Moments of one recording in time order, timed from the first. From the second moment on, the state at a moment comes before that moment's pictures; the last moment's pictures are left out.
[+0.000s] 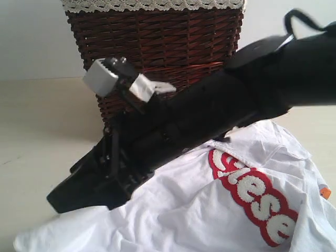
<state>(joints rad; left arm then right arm) -0.08 0.01 0.00 -0.07 0.37 -0.08 0.72 1.66 -1.04 1.36 0.95 -1.39</state>
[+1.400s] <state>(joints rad) -0.08 0.01 0.00 -0.07 0.37 -0.08 0.04 1.88 -1.00 0.46 0.53 -1.76</state>
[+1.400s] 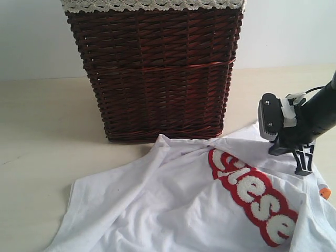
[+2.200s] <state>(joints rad) -0.08 0.01 0.00 -0.07 0.37 -0.08 0.04 2.07 -1.29 0.87 0.02 -1.74</state>
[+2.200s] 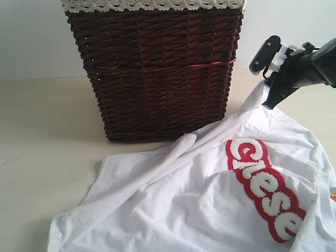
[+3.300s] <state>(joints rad) -0.08 0.01 0.00 -0.07 0.37 -0.08 -0.04 1.59 -0.50 0.44 0.27 -1.31</state>
